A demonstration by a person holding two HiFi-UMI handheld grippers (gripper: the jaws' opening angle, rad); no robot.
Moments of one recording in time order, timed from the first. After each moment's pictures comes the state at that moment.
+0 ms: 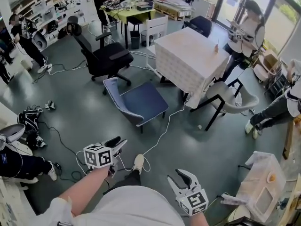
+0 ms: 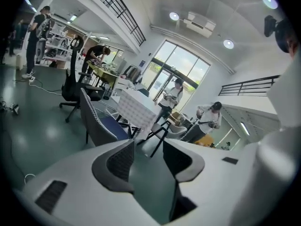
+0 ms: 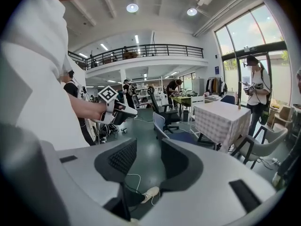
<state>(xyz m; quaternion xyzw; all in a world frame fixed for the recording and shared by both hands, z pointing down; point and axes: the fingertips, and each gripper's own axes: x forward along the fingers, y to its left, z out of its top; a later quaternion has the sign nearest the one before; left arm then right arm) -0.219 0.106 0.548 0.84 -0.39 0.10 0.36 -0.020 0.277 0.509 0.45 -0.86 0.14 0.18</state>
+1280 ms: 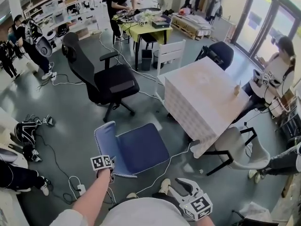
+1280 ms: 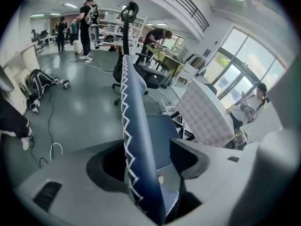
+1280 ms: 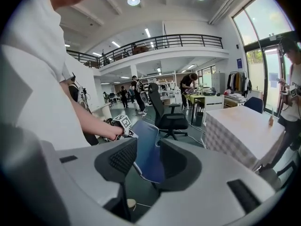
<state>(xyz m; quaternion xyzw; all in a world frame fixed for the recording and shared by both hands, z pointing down) -0.297 -0.220 0.761 0.58 -0.61 0.17 0.51 0.036 -0.107 0.495 0.33 -0.91 0.14 0.21</state>
